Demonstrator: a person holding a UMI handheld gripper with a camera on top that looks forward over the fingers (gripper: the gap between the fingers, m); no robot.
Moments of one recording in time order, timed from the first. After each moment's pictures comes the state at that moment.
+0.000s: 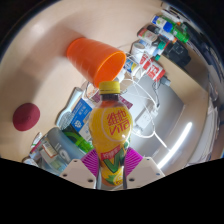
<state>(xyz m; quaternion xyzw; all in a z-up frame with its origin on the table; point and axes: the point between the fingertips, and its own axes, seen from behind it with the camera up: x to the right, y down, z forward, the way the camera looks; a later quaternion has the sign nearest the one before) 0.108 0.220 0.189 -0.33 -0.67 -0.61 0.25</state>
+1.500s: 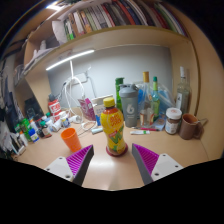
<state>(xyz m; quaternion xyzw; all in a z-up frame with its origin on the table) 0.173 0.016 0.105 -0.84 0.07 0.05 0.53</state>
